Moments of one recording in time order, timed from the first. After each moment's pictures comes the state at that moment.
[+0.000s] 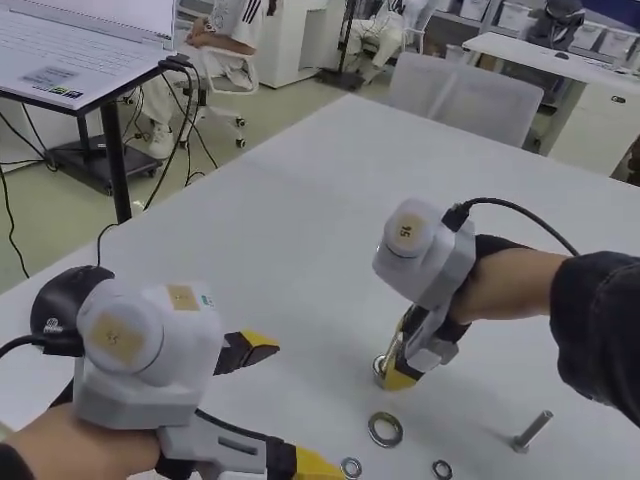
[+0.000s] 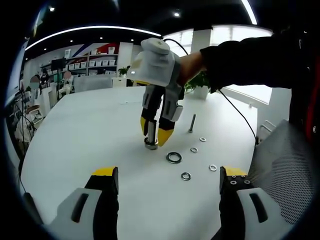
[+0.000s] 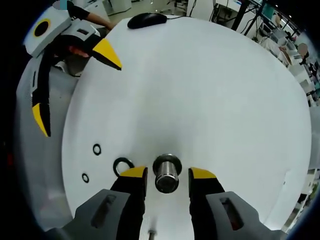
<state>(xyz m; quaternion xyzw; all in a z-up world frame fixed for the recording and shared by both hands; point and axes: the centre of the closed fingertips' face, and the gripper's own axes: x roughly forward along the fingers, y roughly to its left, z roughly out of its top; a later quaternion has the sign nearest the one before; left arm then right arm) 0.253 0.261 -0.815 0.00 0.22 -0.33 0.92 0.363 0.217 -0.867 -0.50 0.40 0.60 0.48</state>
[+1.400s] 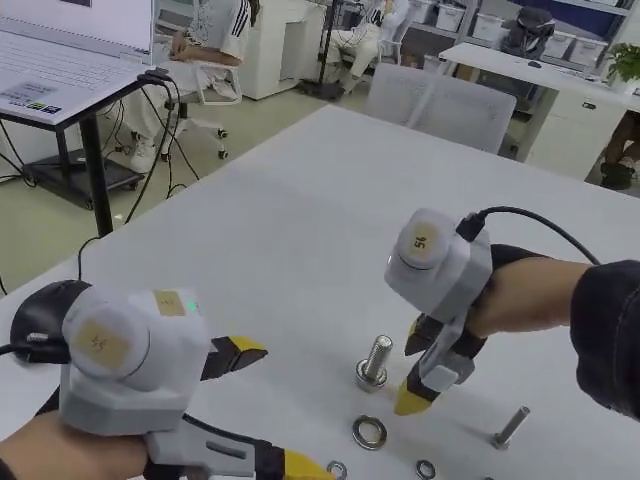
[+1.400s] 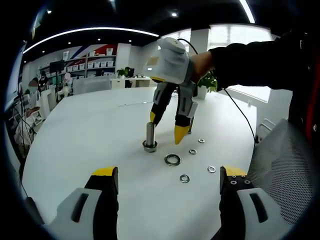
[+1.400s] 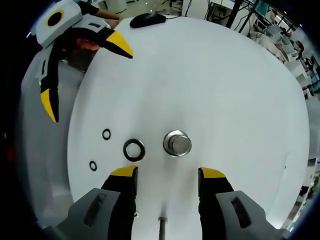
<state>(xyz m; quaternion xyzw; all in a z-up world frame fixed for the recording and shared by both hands) 0.254 0.259 -0.810 0.01 0.22 -0.33 0.92 0.352 0.184 -0.854 -0.49 0.41 0.59 0.50</state>
